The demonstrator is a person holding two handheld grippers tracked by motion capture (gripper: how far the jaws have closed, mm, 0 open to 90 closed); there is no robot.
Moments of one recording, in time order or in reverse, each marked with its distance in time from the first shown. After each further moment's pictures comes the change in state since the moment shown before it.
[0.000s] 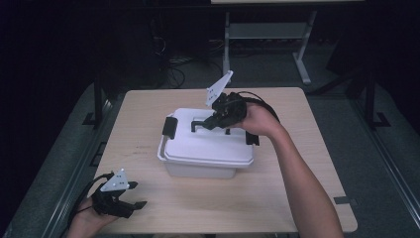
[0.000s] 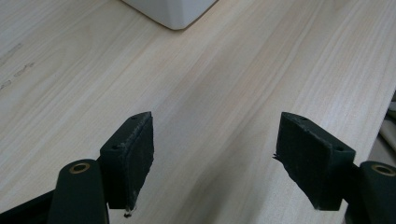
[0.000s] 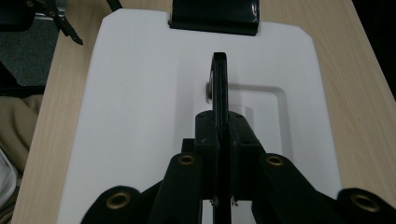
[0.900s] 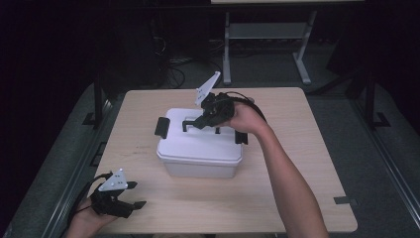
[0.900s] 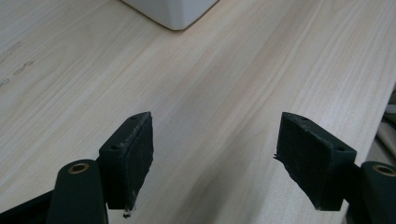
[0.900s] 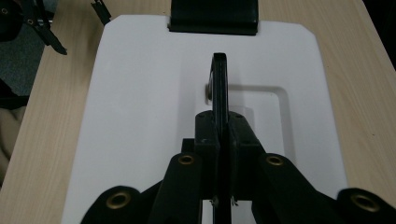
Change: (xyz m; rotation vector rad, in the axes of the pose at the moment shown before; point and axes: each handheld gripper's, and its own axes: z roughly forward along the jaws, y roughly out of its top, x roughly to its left) left arm 0.002 -0.003 -0.001 -0.012 -0.010 -0.008; right arm -0.018 0.009 0.034 -0.013 0.032 0.013
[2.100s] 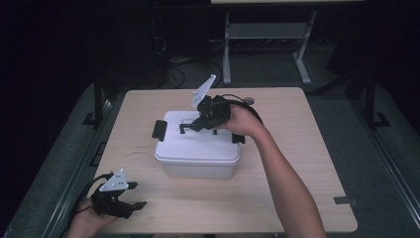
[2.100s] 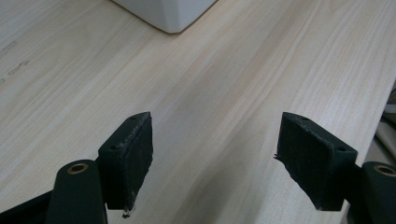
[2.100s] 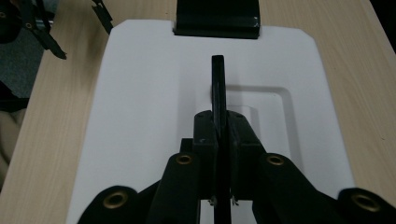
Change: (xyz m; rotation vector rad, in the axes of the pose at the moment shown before) left arm -0.001 0.000 0.002 0.001 -0.006 -0.001; right arm 0.005 0.003 0.010 0.001 0.002 -0.001
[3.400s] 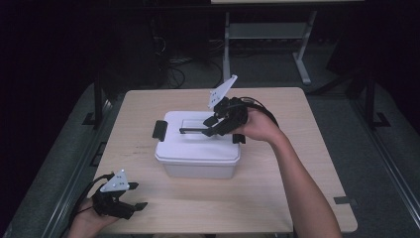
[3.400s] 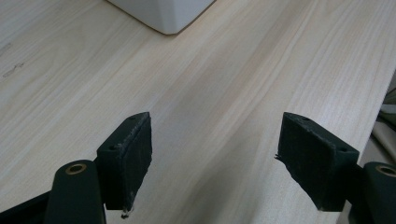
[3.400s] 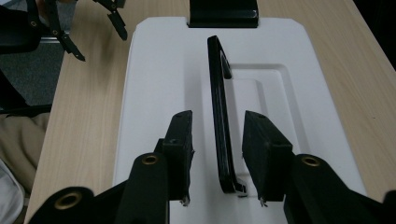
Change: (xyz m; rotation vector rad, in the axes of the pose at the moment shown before) left arm -0.003 0.002 0.001 0.000 -0.003 0.001; right arm 0.018 -0.024 -0.036 -0.052 -0.020 0.054
